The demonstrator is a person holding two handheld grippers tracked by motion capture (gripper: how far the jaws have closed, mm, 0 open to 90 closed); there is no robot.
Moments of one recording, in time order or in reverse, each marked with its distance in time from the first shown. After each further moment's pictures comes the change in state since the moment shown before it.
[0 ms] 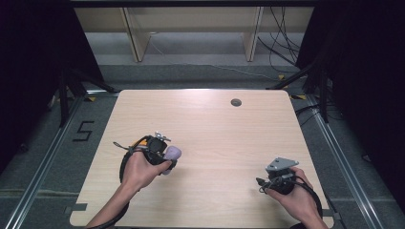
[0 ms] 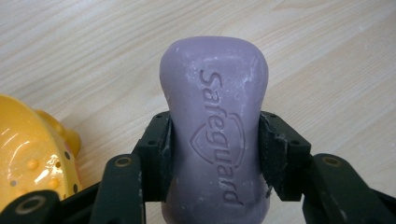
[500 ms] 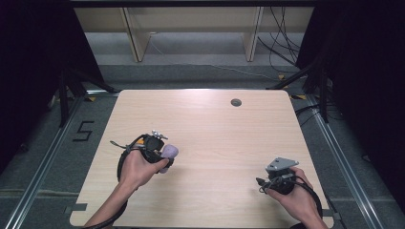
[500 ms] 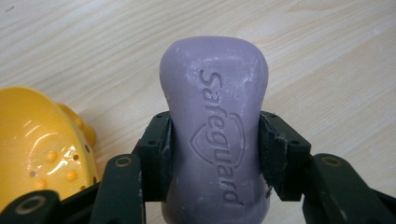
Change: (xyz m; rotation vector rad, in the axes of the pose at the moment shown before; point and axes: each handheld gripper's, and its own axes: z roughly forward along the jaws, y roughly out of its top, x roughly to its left) left arm 0.009 0.001 -0.004 0.004 0.023 -0.024; right arm -0.001 0.000 0.001 -0.006 -0.004 -0.012
